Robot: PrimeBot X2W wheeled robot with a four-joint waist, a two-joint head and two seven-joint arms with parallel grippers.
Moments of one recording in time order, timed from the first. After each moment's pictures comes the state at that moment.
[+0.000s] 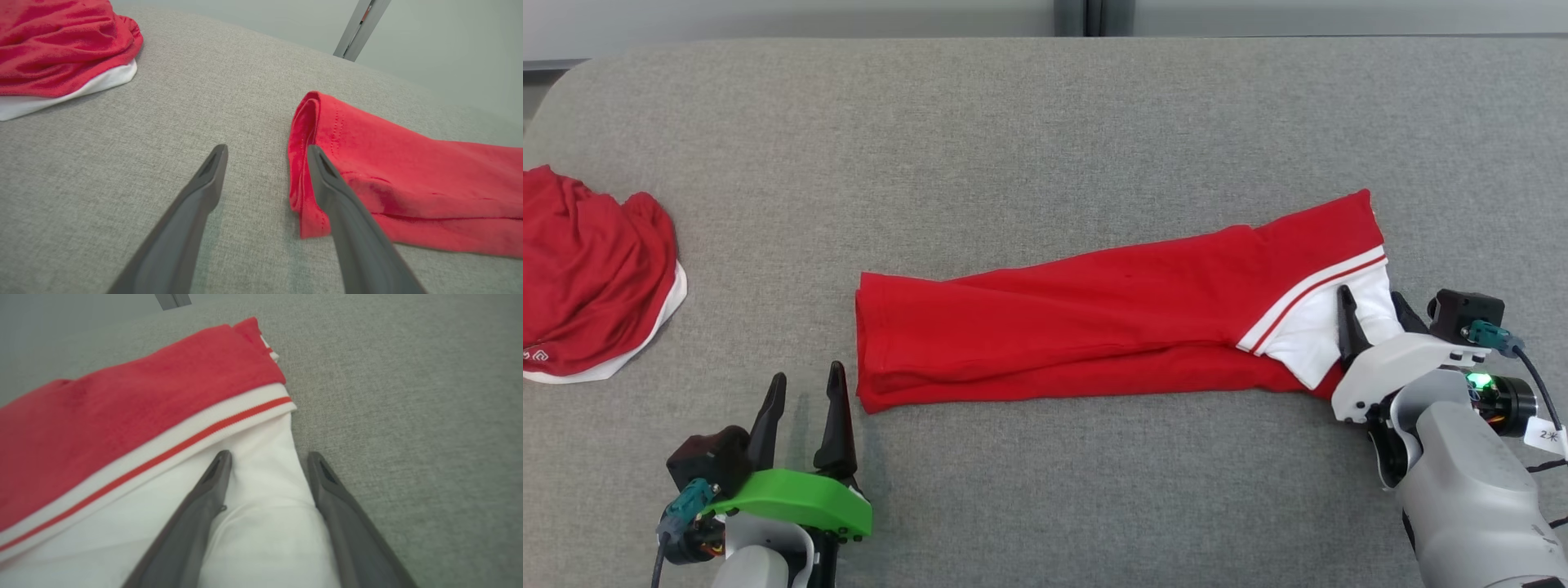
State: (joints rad) left arm -0.18 0.07 -0.09 0.44 -0.42 -0.13 -0.26; right arm -0.62 -0.06 -0.17 1.05 0.15 0.13 -0.28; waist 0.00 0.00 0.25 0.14
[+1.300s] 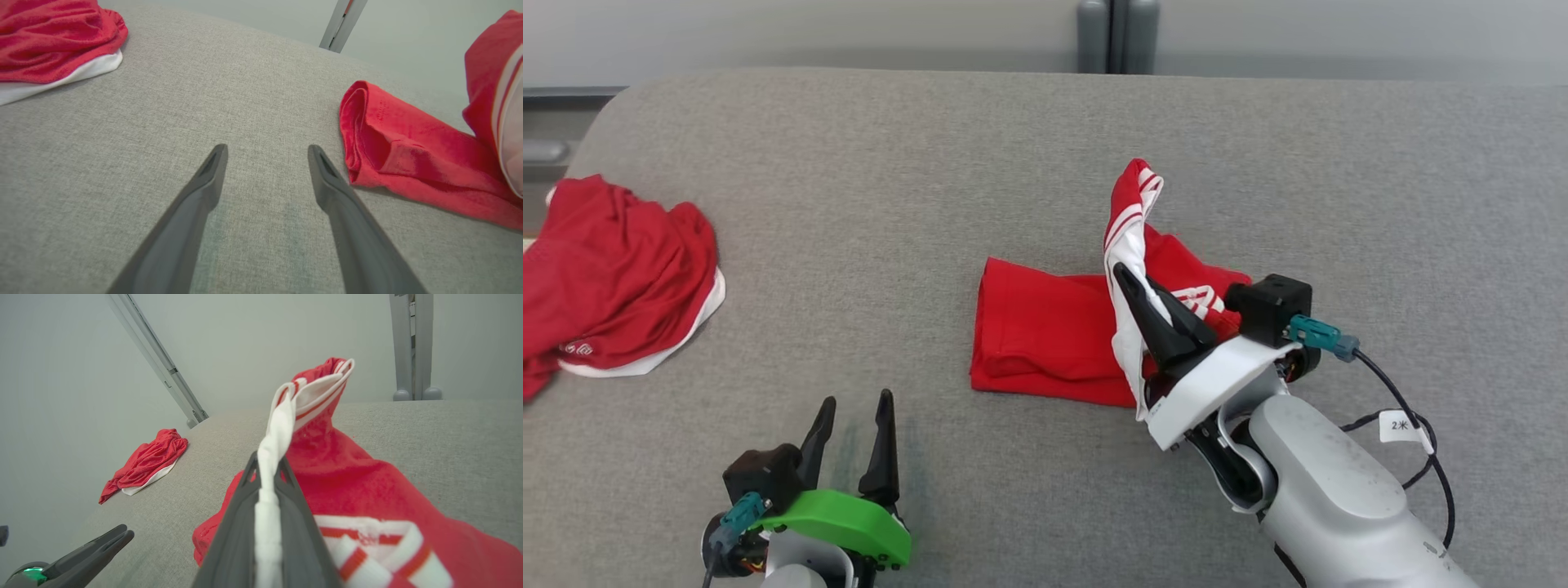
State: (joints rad) left arm -0.15 0.05 -0.17 0.47 -0.40 -0.13 -0.26; right arm -0.53 -0.05 0.52 0.50 0.60 0.13 -0.26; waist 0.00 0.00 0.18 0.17
